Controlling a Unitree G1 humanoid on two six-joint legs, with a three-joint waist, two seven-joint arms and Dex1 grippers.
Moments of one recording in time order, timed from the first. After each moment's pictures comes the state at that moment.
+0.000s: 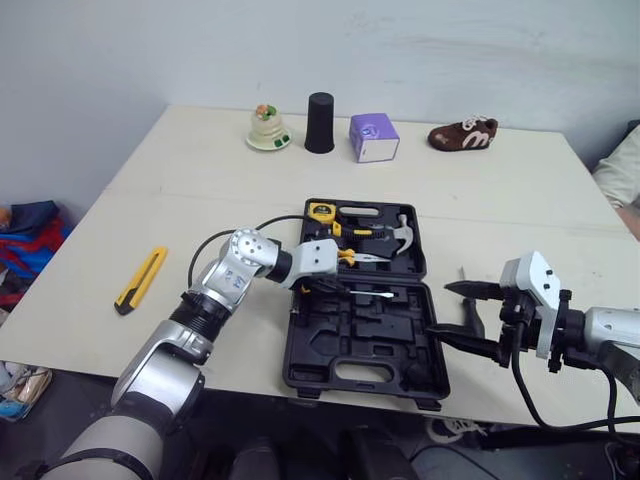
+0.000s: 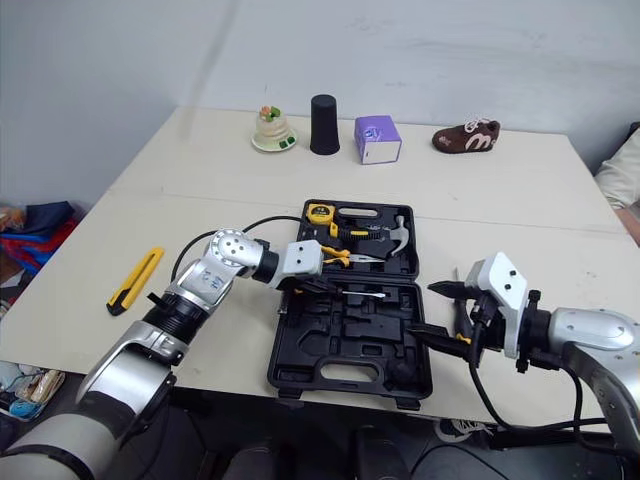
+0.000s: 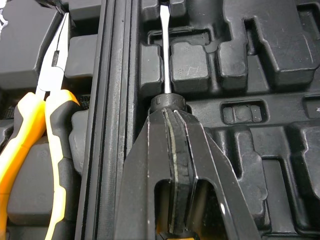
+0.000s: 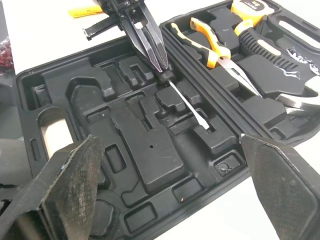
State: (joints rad) left arm -0.83 0.37 -0.42 0.51 0.09 0.09 -1.12; right arm 0.02 -0.93 -0.28 -0.51 0.66 0.68 0.94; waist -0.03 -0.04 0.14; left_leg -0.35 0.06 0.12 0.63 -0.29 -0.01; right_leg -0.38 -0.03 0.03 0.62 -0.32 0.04
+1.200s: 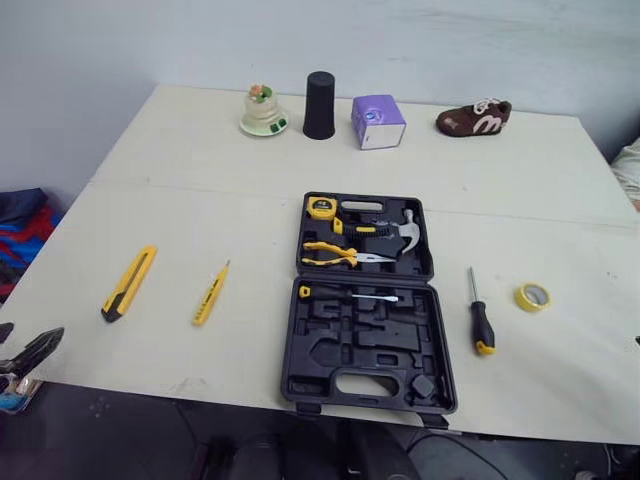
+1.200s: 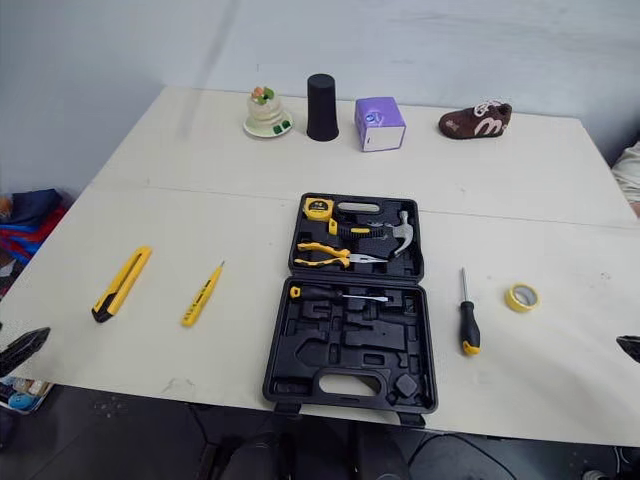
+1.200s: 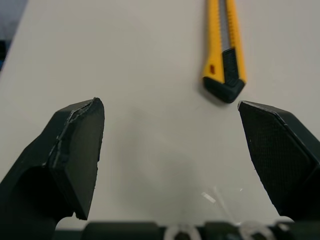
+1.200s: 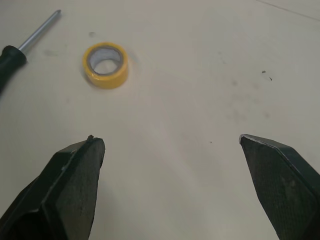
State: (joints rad) left arm 0.27 0.77 0.89 -0.01 -0.45 0.57 -0.82; right arm 0.32 -1.07 -0.87 0.25 0.48 0.44 1.18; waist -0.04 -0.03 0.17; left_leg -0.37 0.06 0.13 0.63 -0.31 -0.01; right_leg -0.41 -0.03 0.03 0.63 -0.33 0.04
